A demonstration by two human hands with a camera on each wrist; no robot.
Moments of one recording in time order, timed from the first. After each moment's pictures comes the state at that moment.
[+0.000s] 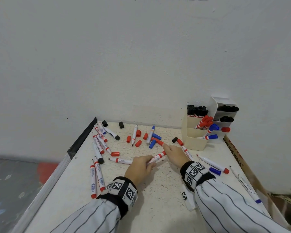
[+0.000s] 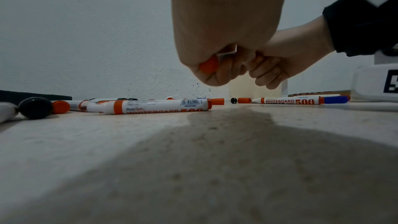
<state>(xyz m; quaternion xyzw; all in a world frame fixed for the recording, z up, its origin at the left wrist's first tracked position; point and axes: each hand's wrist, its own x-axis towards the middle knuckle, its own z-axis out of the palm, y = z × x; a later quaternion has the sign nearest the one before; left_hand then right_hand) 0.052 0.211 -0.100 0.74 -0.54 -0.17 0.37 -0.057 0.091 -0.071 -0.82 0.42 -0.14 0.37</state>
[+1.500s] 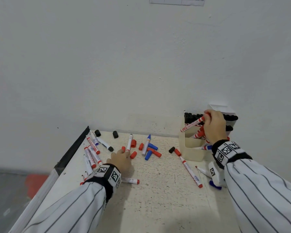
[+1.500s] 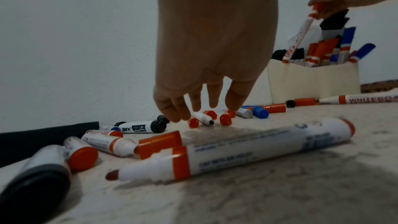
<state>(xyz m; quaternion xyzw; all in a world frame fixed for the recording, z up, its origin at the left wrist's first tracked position) 0.129 0.164 -0.085 0.88 -0.45 -0.16 0.07 -0.103 -0.036 0.011 -0.75 0.43 -0.49 0.13</state>
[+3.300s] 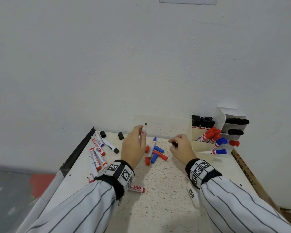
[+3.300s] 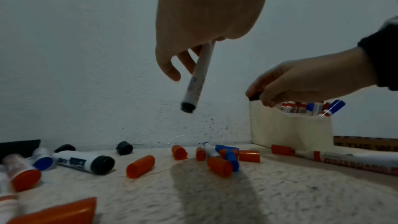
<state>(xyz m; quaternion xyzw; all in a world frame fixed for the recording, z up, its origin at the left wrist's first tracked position) 0.110 0.150 -0.040 0.72 -0.48 0.04 0.50 -0.027 0.019 -0.059 -0.85 0.38 -0.28 0.24</state>
